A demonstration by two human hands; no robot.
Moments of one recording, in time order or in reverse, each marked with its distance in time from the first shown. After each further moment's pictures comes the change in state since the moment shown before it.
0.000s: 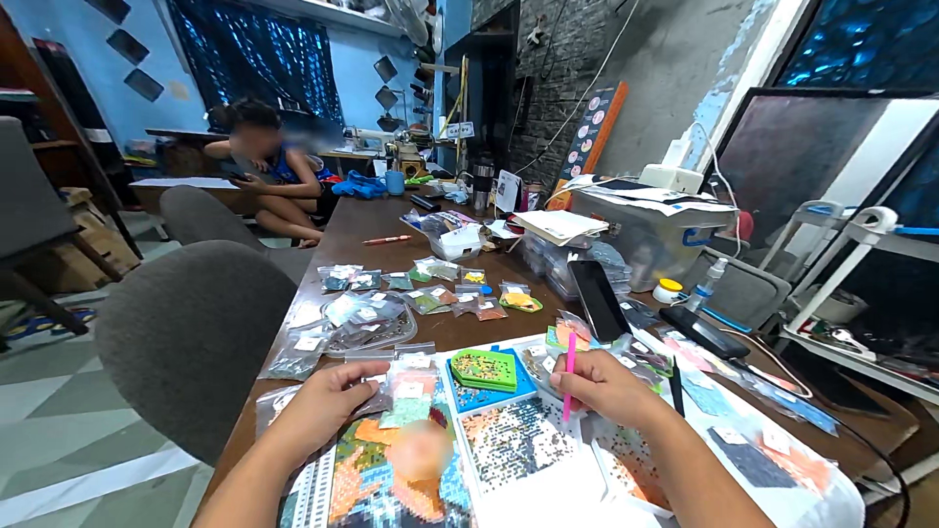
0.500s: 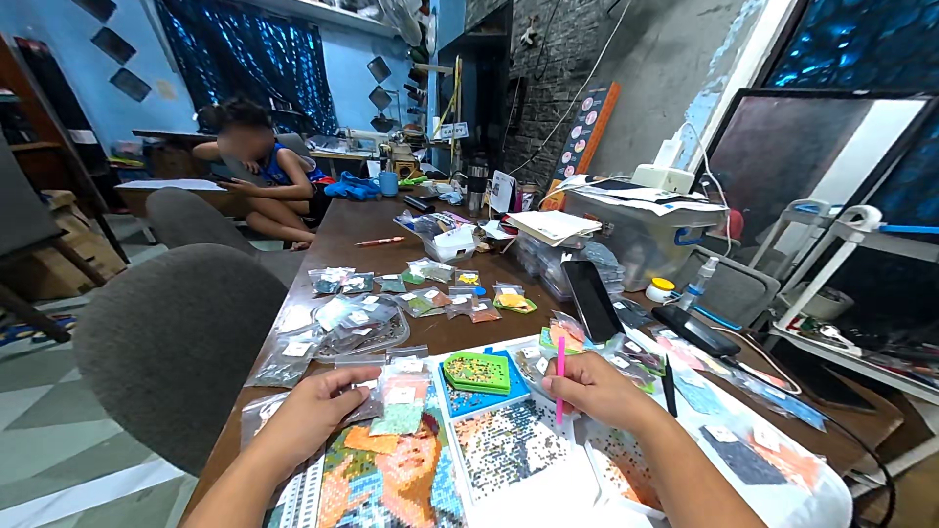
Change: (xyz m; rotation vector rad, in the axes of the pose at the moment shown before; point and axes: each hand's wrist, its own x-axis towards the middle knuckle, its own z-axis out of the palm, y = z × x) left_hand 0.003 -0.006 0.001 -0.015 0.011 0.025; right_hand 0.002 0.003 -0.001 -0.038 -0.024 0.027
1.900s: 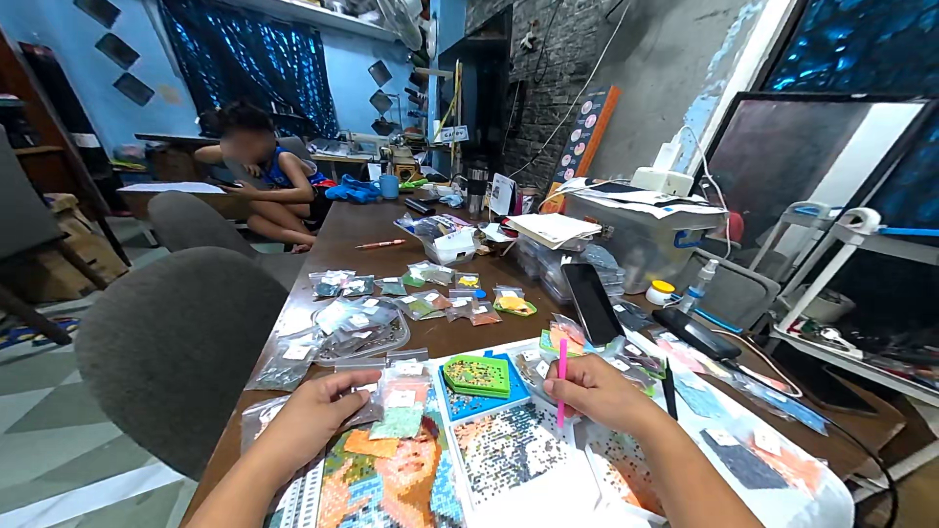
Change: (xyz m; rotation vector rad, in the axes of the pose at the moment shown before) left_hand 0.002 -0.002 0.000 0.005 0.000 0.006; right_hand -0.002 -0.001 -0.001 0.012 -0.002 -0.010
